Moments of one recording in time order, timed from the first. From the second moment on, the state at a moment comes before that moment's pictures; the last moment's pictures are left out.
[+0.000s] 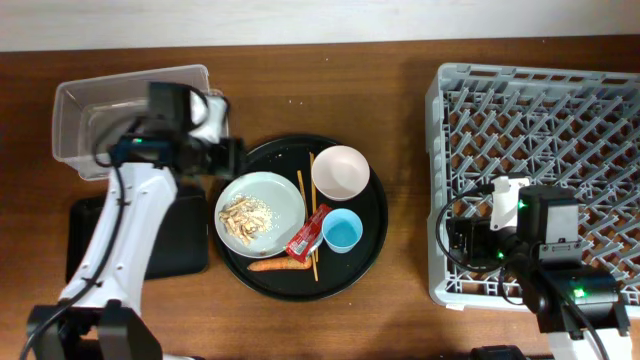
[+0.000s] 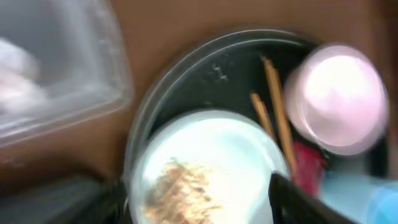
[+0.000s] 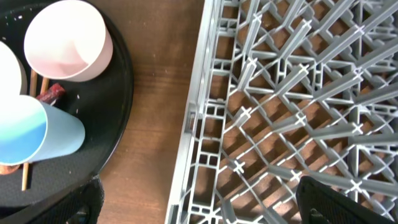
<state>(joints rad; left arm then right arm) -0.09 1.60 1.33 -0.86 0.25 0.04 0.04 0.86 0.91 -0.97 -0.07 0.03</state>
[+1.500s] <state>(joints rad) -0.40 1.68 0.94 -0.67 0.34 0.05 0.04 0.86 0.91 -0.98 -0.07 0.03</state>
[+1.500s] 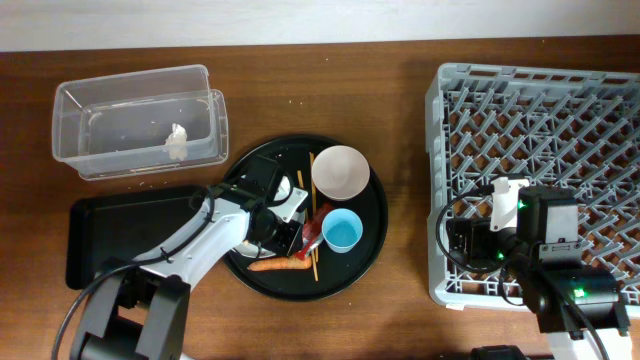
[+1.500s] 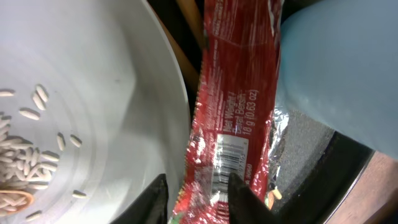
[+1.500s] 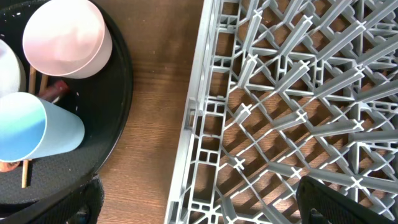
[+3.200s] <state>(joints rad) 0.13 1.82 1.44 -0.46 0.02 0.06 0.04 0.86 0.91 -0.98 -0.07 0.03</state>
